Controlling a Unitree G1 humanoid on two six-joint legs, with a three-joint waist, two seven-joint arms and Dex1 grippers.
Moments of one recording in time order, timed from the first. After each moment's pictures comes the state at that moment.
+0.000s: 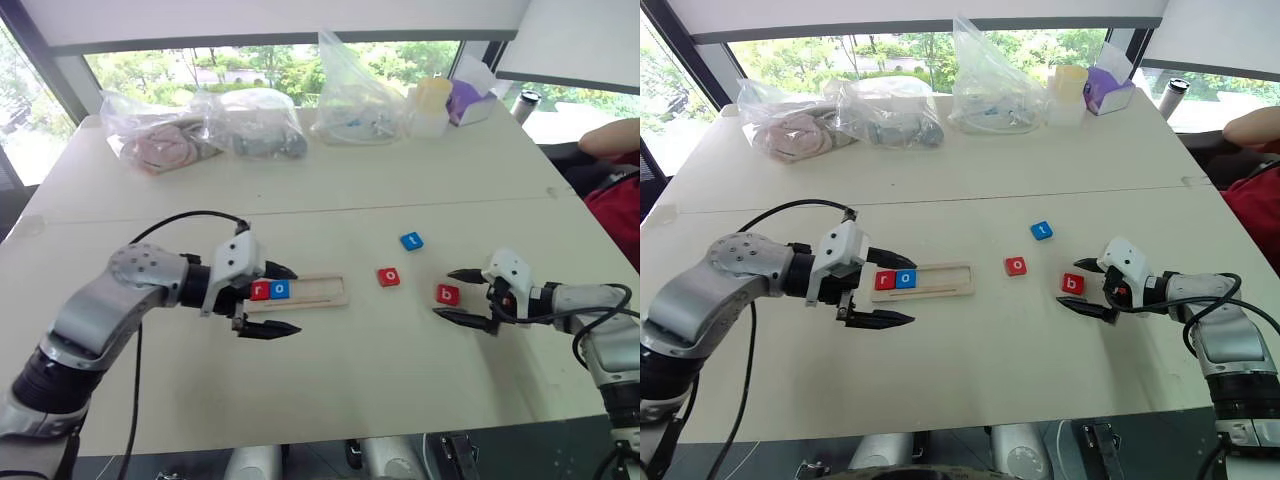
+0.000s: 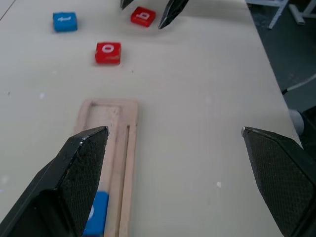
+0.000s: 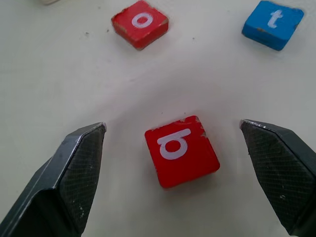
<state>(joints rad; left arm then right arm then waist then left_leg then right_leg) -0.40 0.86 -0.14 -0.41 -0.51 0.63 -1.15 -0.21 -0.84 -0.08 0.17 0.24 0.23 1.19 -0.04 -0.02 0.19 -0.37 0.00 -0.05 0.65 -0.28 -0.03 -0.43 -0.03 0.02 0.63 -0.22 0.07</state>
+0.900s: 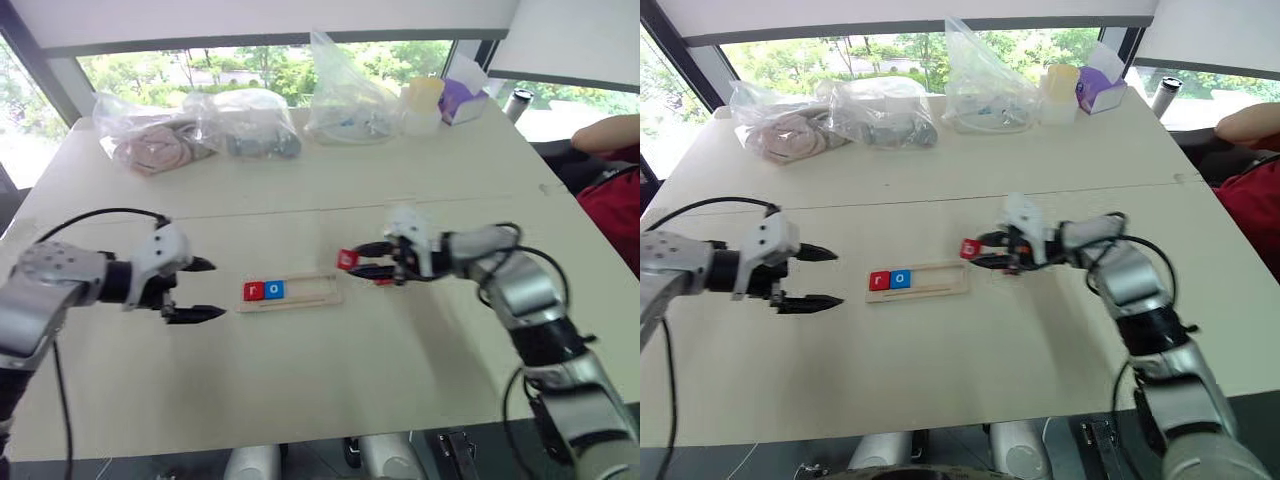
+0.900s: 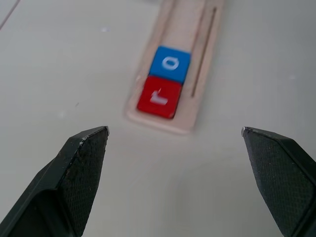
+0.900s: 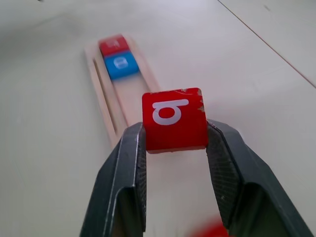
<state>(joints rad) -0.22 1.10 0.06 -0.21 -0.43 0.54 -1.20 -0.66 -0.51 0.27 0.00 0.21 0.58 1.09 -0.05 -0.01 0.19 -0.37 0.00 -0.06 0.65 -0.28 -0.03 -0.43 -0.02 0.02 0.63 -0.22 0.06</state>
